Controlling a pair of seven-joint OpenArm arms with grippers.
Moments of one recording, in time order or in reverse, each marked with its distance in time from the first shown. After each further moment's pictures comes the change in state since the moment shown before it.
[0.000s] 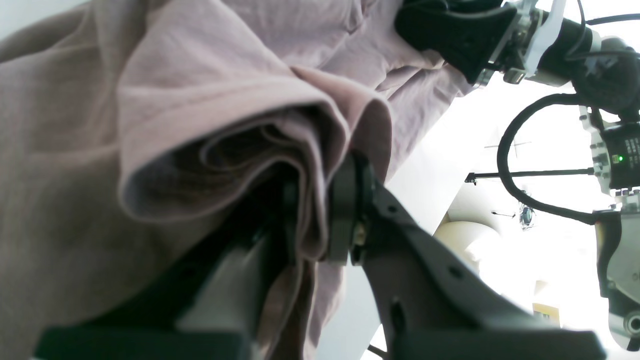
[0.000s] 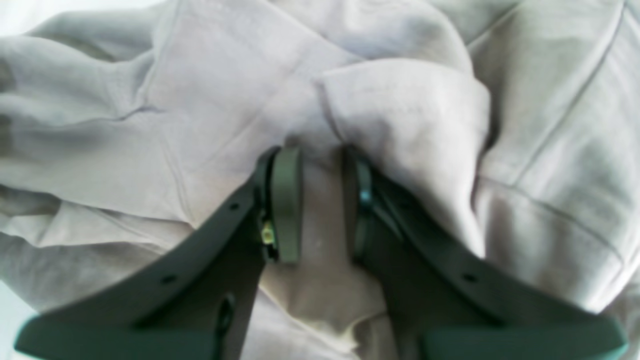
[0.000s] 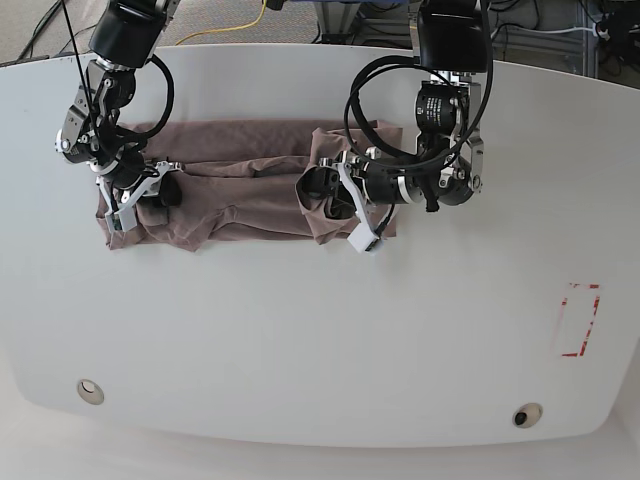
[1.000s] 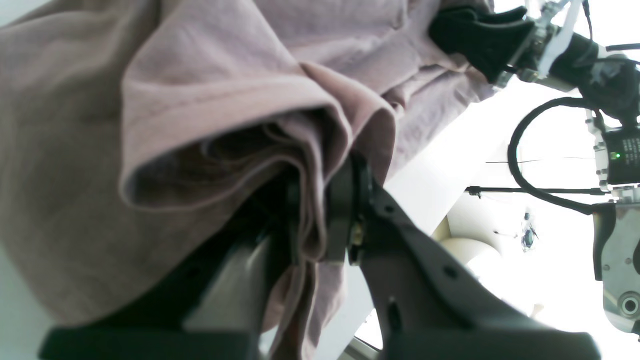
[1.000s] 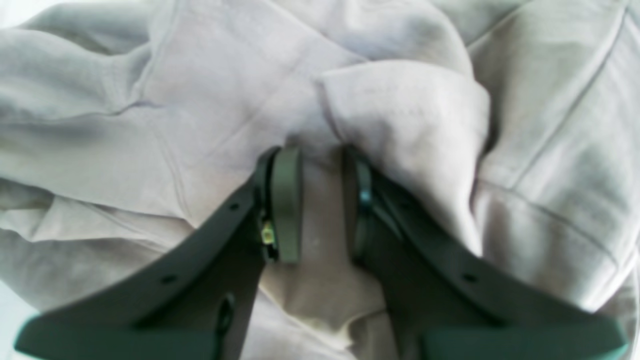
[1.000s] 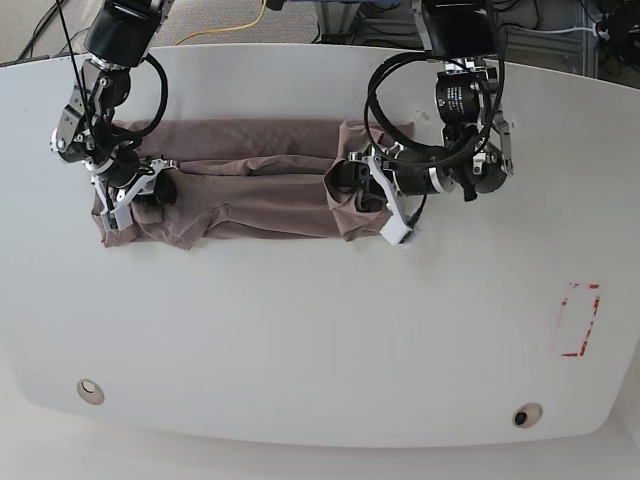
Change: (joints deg) left arm 3.4 0.5 -8.5 8.4 -1.5 -0.2 8.3; right arm -0.3 1.4 -0.1 -0.1 0.0 0.2 -0.1
